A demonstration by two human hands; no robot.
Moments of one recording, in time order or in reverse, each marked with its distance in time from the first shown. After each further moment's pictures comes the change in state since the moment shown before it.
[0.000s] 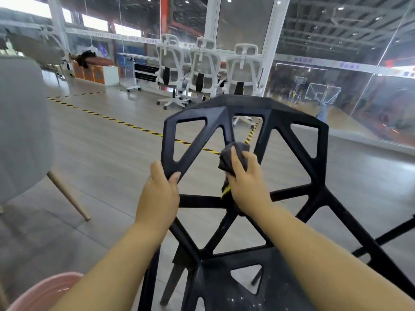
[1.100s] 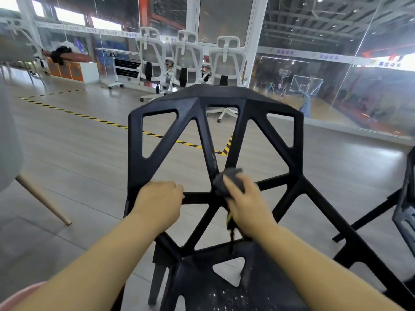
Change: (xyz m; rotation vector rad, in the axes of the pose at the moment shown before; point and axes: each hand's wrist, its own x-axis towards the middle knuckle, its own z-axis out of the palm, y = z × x) left_hand 0.000 0.008 0.039 1.020 -0.414 0.604; right_hand -0.069 0.039 -0.008 0.026 -0.022 -0.034
